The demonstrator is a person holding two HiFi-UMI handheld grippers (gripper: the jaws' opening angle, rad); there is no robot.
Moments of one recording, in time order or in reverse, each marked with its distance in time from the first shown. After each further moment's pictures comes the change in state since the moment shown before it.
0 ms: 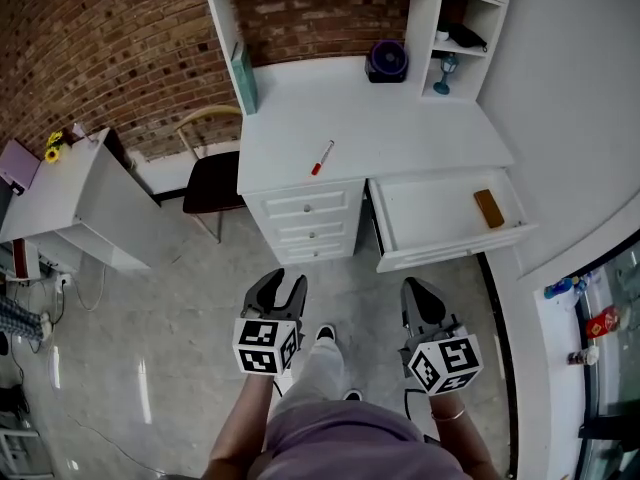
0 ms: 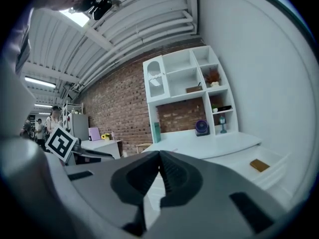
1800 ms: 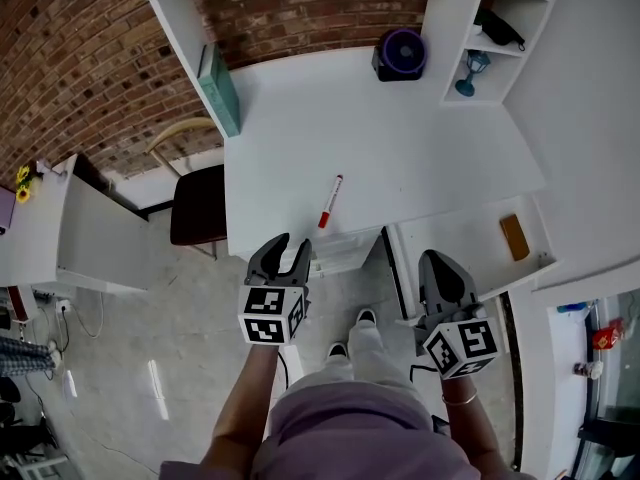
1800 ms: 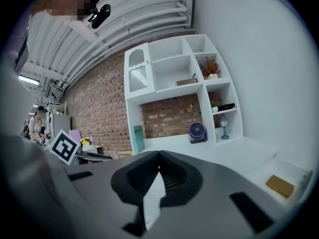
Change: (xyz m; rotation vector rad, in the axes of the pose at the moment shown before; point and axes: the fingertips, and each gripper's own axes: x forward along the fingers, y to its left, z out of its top) left arm 0.253 0.124 0.096 0.035 0.043 -0.051; right arm 0.242 -0.101 0.056 0.032 -0.009 -0.109
